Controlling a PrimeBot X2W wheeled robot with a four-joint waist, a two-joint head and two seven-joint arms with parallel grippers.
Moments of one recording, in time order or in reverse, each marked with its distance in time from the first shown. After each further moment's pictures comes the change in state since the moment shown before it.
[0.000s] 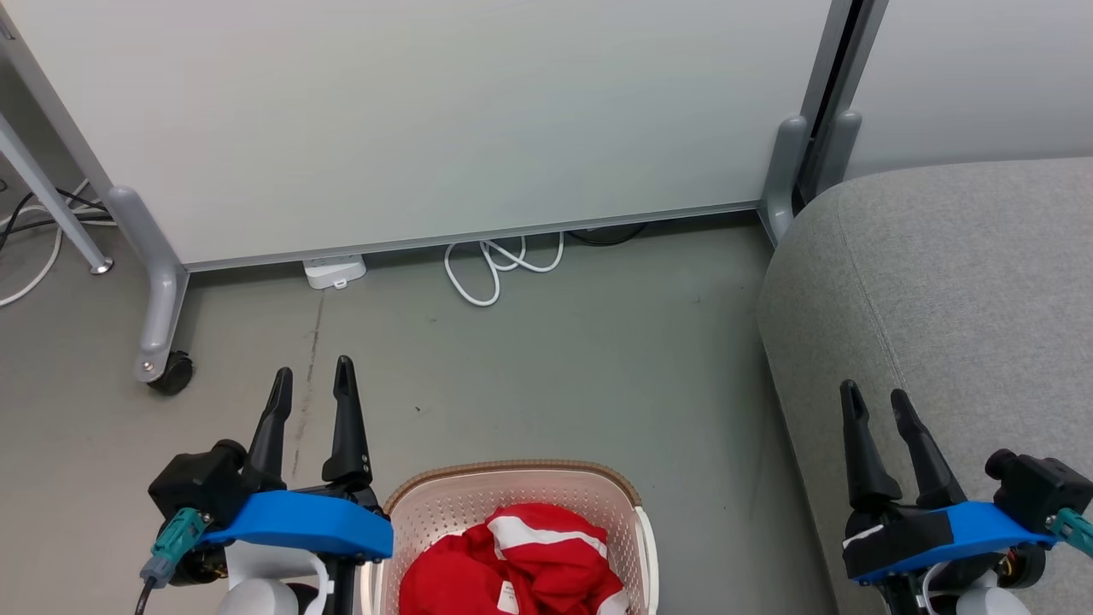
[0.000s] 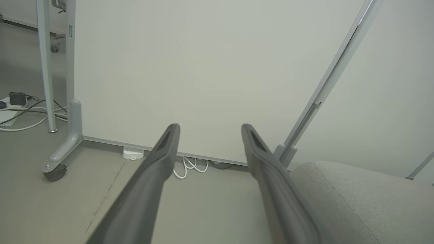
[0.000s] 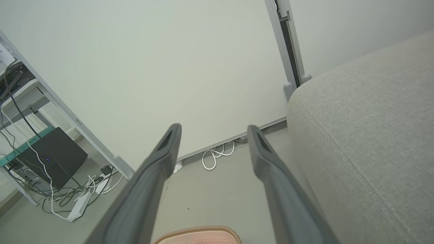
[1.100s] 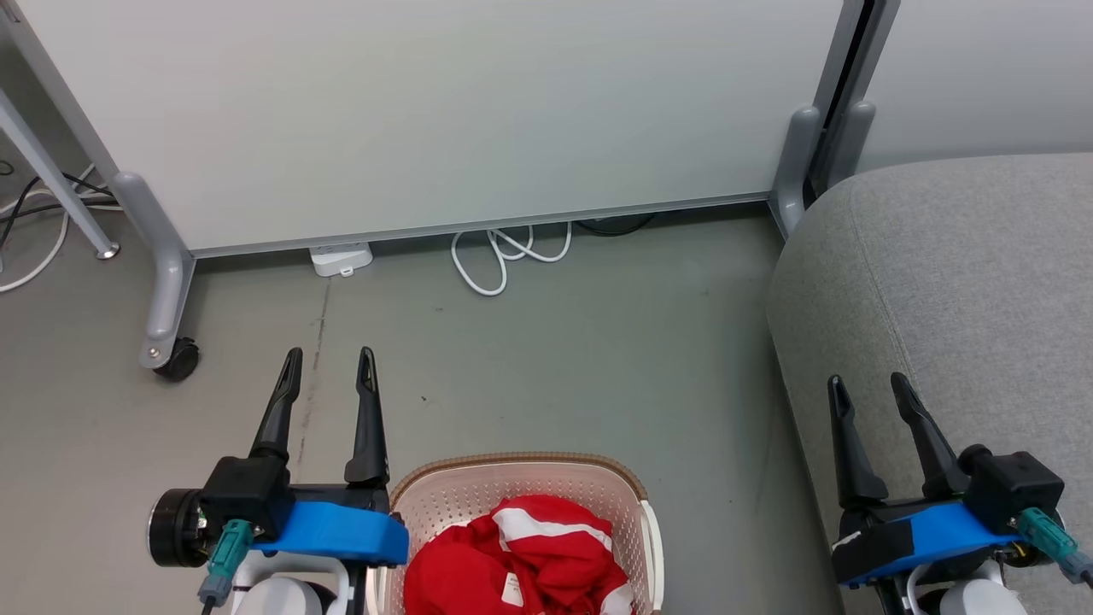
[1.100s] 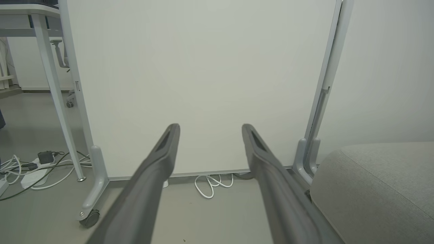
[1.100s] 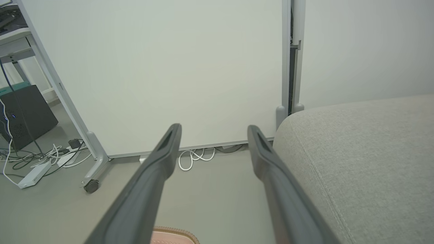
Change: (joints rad) left arm 0.000 0.003 -0.027 -0.021 0.267 0.017 -0.072; right arm -0.012 -0.003 0.001 0.000 -0.285 0.000 -0.075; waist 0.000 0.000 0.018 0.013
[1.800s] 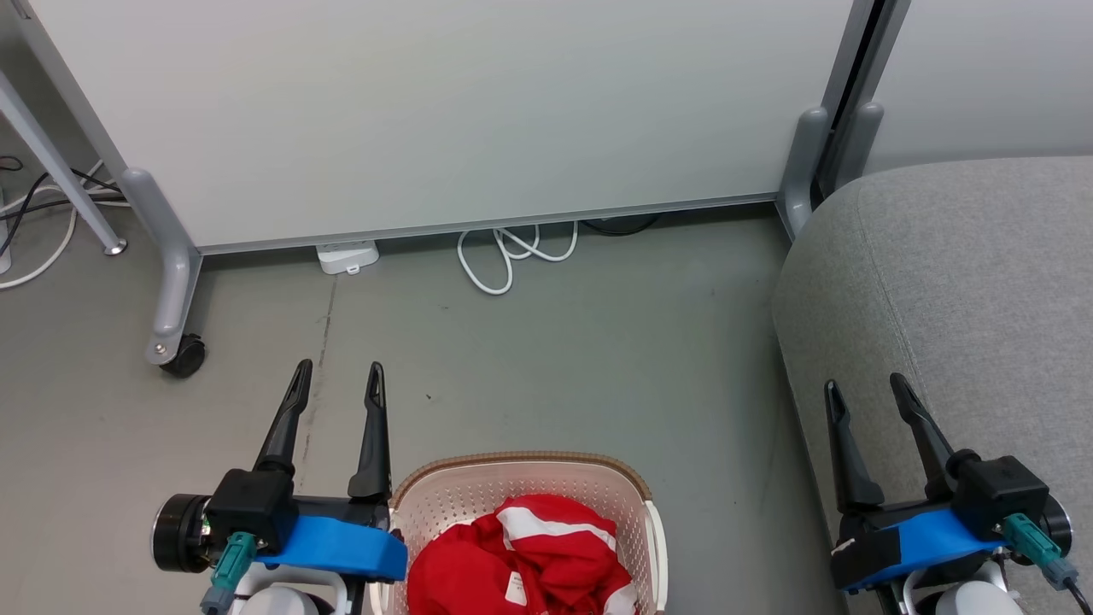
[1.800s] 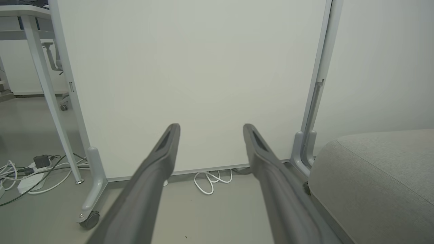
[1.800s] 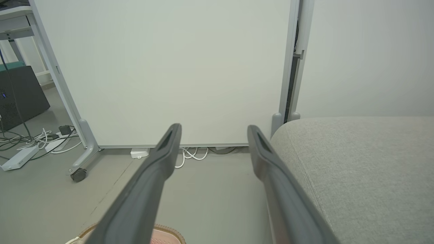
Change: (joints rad) left arm 0.012 -0.023 0.042 0.036 0.067 -0.078 -0.033; right arm 0.000 -0.001 -0.006 0.013 -0.109 0.000 -0.033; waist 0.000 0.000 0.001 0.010
